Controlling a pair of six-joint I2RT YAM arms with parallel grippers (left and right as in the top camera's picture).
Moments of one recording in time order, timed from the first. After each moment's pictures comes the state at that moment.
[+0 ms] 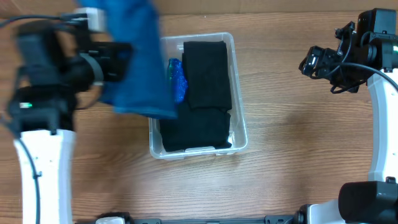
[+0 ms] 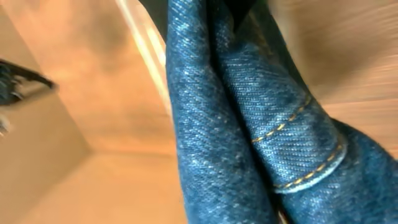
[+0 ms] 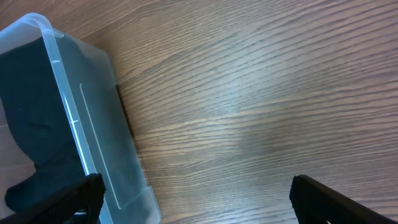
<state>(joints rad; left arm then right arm) -0.01 1.35 1.60 -0.84 0.54 -0.21 -0.15 1.65 1.77 -1.30 -0.22 0.18</state>
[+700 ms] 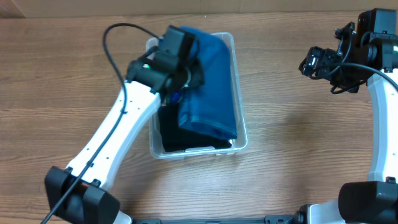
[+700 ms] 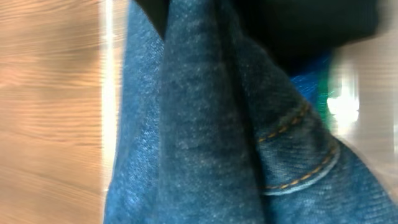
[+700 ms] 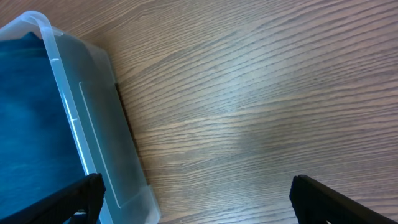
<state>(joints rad) -0.44 1.70 1.61 -0.89 0.08 -0.62 -0.15 1.65 1.77 -1.31 -0.22 0.18</state>
